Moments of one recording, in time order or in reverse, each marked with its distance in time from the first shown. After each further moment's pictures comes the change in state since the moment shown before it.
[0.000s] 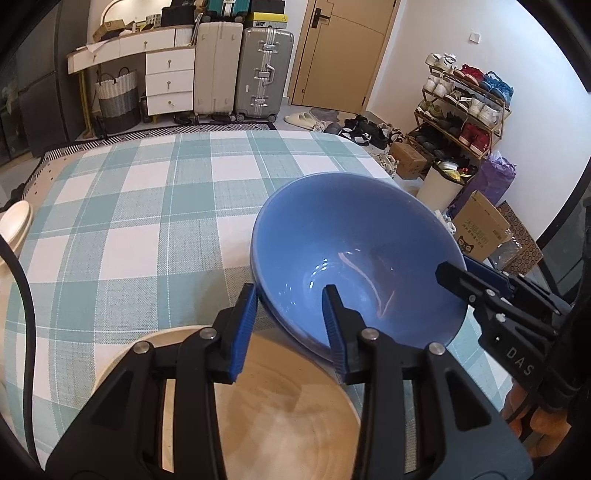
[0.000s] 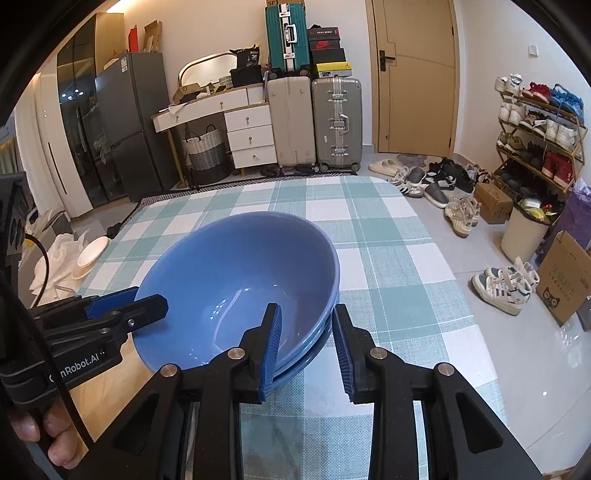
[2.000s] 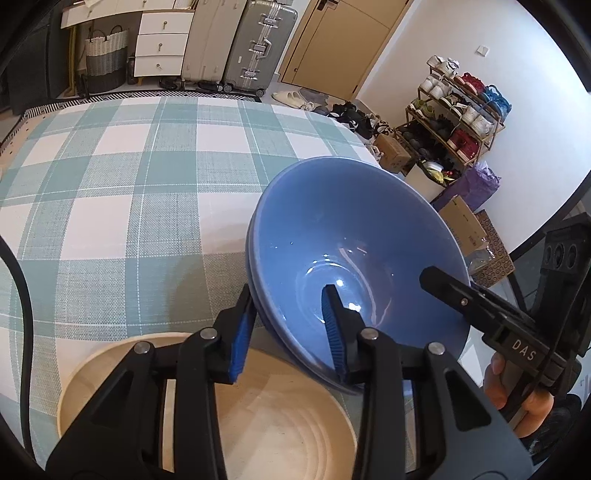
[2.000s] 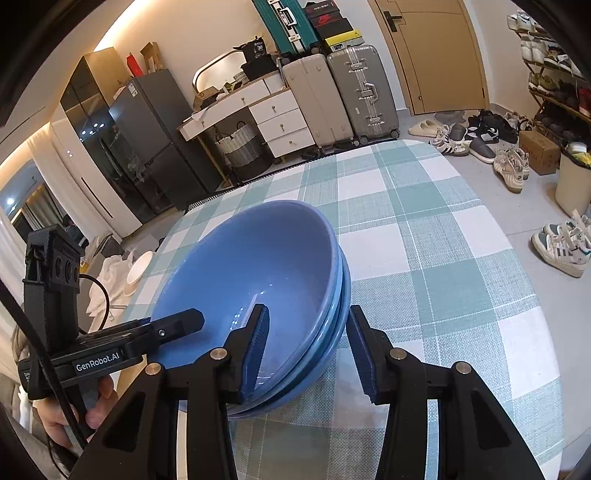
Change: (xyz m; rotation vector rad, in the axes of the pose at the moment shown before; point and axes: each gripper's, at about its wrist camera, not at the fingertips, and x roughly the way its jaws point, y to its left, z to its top) left arm 0.038 0.019 0.007 -0.103 0.092 -0.129; right arm 0.036 -0.031 0.008 0.140 0.077 0.253
